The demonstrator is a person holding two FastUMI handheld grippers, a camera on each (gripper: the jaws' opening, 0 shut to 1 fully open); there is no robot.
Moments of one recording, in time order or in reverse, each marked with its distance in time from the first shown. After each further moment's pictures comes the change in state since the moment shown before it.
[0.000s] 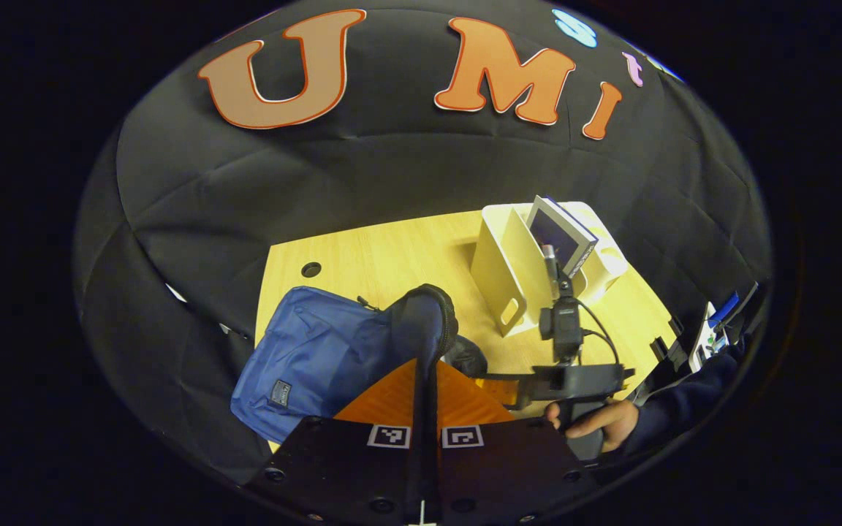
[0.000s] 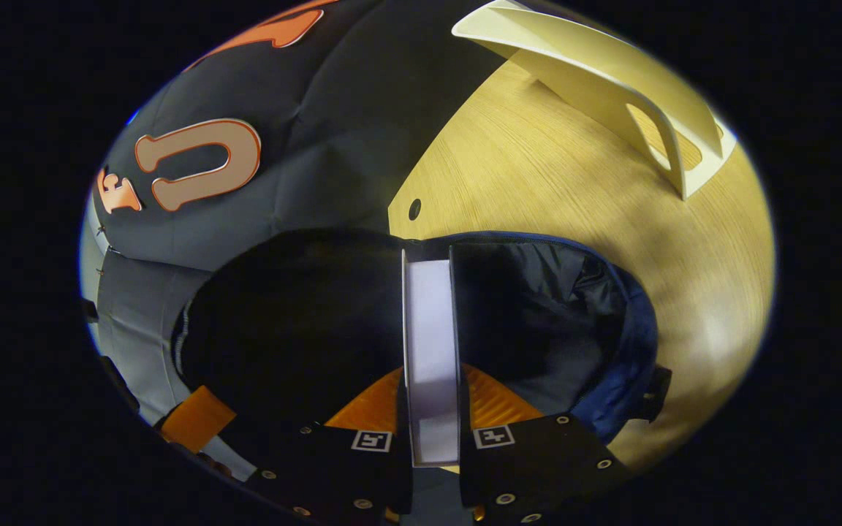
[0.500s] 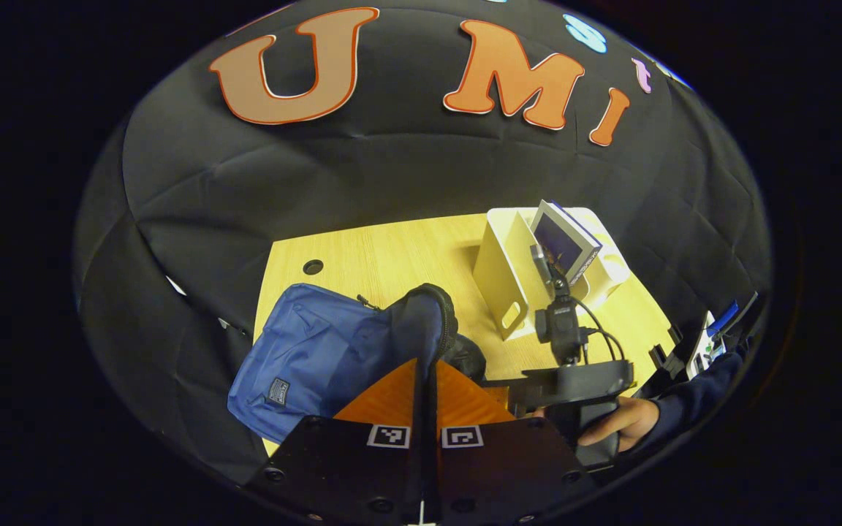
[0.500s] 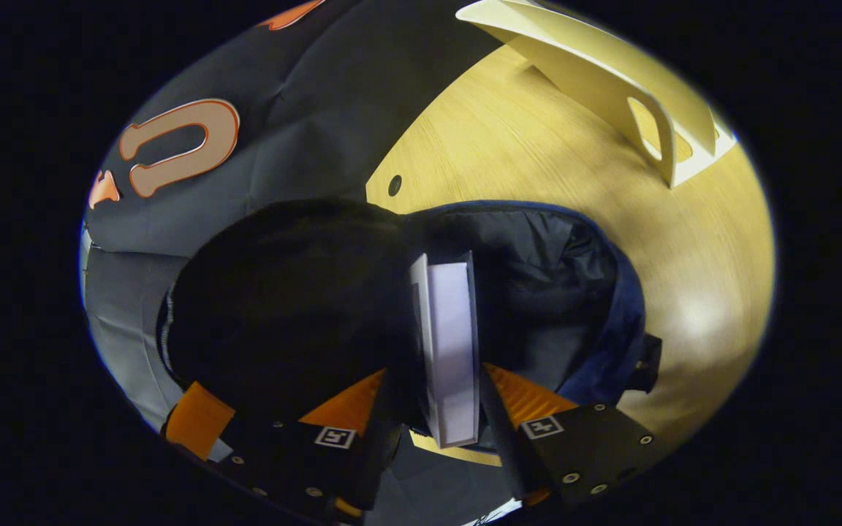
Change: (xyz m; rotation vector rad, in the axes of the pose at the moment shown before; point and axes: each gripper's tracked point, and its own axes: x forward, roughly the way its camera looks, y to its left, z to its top) left arm 0.001 0.006 -0.004 -0.026 -0.005 0.025; right arm -0.027 -0.006 -0.004 -0.042 0.078 -0.130
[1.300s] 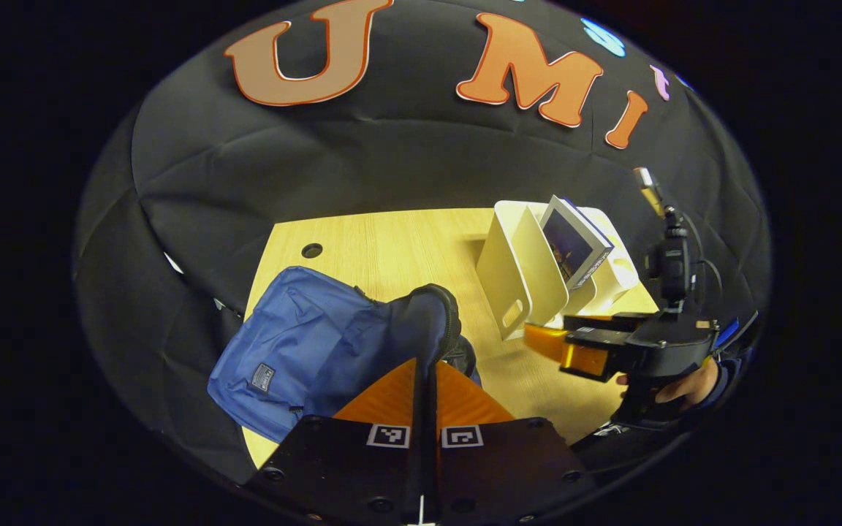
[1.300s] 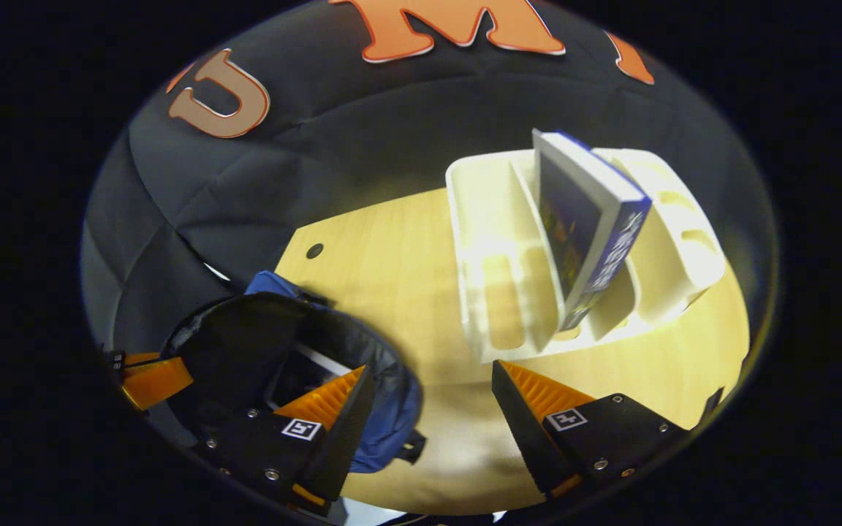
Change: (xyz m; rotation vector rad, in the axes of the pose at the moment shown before) left arm 0.023 -0.014 -0.015 -0.078 0.028 0.022; right arm -0.132 -0.100 0.126 -0.520 -0.363 -0.494
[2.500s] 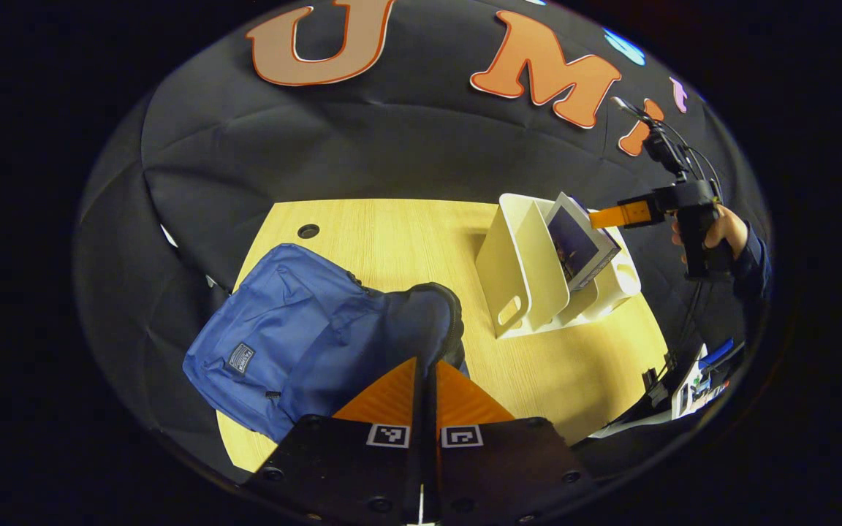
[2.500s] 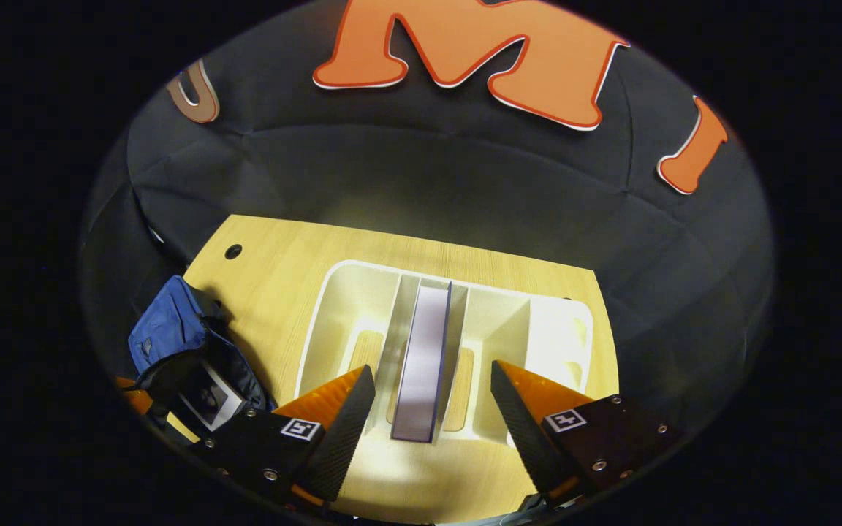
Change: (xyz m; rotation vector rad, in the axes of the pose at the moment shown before) left arm 0.018 -0.009 -0.018 -0.080 0.013 -0.009; right arm 0.020 -0.125 0.167 -0.301 0.099 -0.198
